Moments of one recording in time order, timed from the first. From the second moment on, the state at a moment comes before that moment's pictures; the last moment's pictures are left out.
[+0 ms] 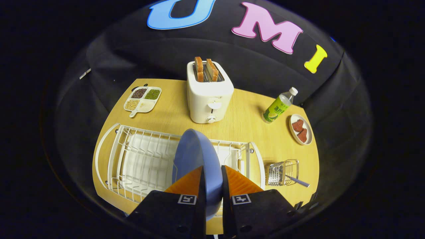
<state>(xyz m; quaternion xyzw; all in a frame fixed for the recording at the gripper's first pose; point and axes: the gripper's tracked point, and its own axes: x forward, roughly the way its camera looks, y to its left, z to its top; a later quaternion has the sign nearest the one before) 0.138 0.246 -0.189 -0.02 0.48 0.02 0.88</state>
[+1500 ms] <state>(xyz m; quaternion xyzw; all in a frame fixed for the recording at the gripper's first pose) -0.120 -0.021 -0.301 0.29 0.48 0.03 0.83</state>
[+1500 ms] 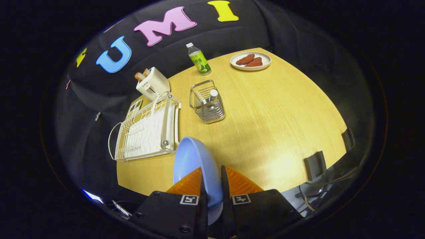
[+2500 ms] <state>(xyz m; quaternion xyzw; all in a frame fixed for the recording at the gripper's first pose) -0.072 -0.033 -0.352 0.27 0.46 0.03 0.84</state>
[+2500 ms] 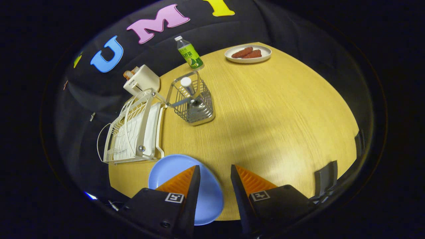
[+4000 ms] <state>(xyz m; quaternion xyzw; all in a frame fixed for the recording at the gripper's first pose) 0.050 -0.029 -0.313 0.11 0.44 0.09 0.89</state>
